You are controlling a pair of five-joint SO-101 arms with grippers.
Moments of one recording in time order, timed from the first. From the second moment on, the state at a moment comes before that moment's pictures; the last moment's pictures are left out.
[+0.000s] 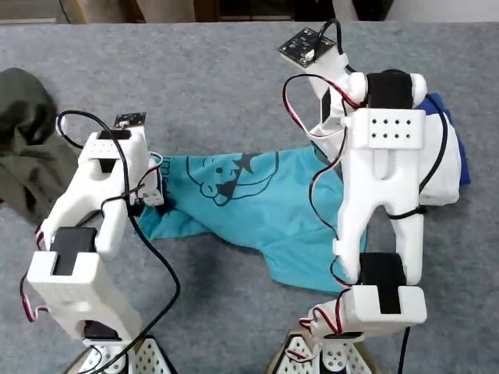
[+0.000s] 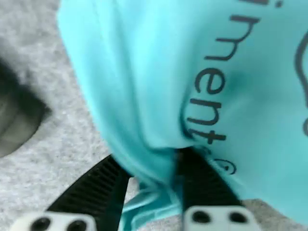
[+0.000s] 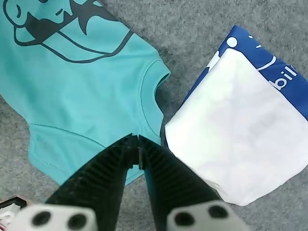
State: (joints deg) left arm -4.0 16.0 18.3 68.4 -1.6; right arm -2.9 2.4 -21.1 101.3 31.1
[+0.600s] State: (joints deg) left arm -27.7 17.5 6.9 78.3 -12.9; right arm -5.6 2.4 -21.1 101.3 31.1
